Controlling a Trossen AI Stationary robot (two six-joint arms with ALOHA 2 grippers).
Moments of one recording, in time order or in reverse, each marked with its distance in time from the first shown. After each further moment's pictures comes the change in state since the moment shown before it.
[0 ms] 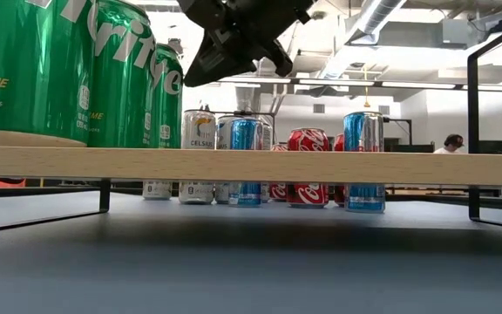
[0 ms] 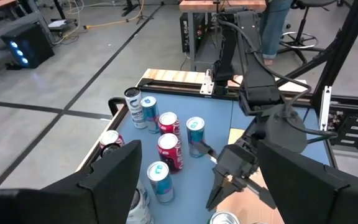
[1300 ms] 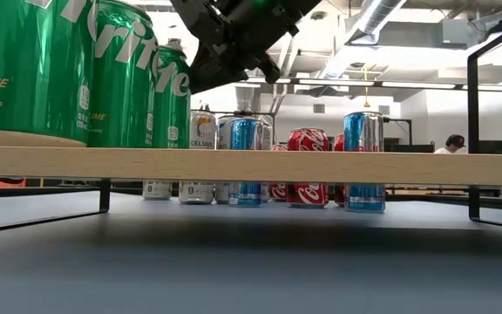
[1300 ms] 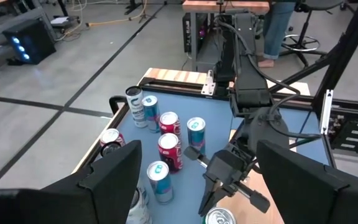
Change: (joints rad) left arm 0.011 0.000 0.000 0.000 0.000 -0.019; right arm -0.057 0.001 0.000 0.010 -0.122 -0.091
